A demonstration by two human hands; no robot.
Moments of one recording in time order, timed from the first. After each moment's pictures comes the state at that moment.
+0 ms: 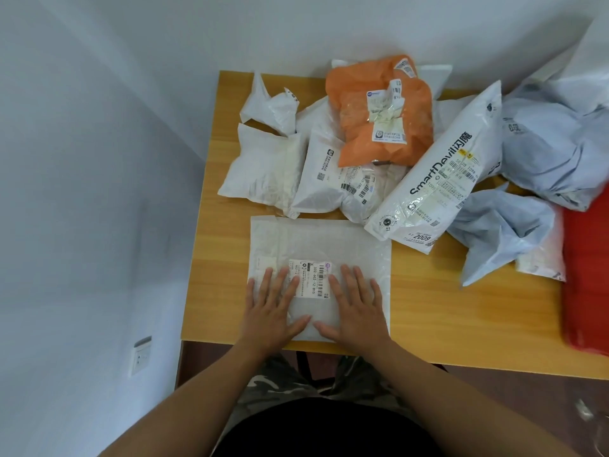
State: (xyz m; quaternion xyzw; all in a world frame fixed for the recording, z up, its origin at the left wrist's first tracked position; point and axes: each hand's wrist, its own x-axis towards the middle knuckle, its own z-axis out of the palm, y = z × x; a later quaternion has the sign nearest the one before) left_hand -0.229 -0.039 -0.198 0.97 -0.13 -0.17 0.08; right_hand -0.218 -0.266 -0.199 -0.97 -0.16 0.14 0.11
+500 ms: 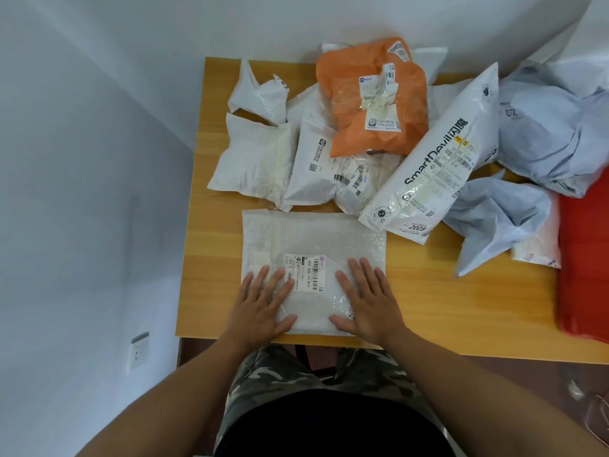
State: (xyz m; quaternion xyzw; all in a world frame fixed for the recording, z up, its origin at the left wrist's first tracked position) left_hand -0.227 -0.017 -0.205 0.95 -0.23 -0.18 0.09; right_hand -0.214 -0.309 -0.207 -0.96 -0.23 0.14 0.08
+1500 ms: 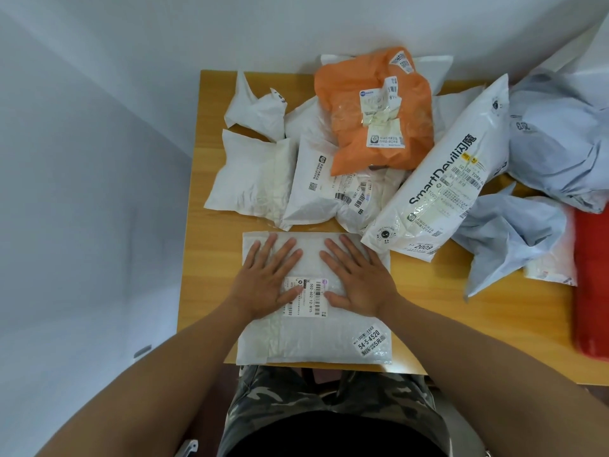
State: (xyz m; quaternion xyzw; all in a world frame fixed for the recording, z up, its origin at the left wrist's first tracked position) left_hand -0.125 -0.020 -0.207 0.94 -0.26 -0.21 0.05; right_hand -0.119 -0.292 -0.213 -0.94 -0.28 0.18 0.10
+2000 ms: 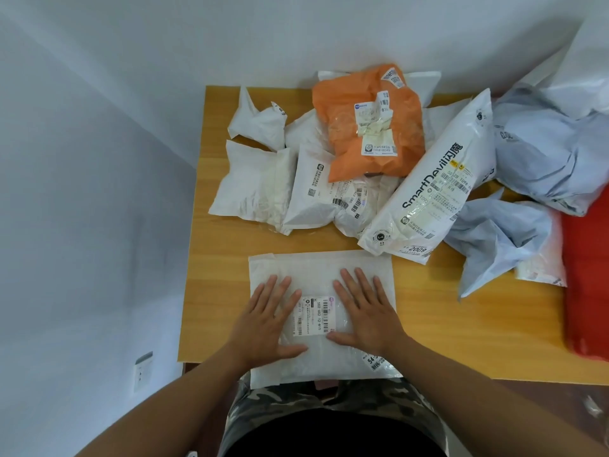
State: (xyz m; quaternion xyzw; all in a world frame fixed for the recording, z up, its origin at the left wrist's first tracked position) left_hand -0.199 -0.023 -0.188 0.94 -0.27 -0.19 0.10; right_hand -0.187 -0.303 -0.203 -0.95 -0.24 0.20 0.09
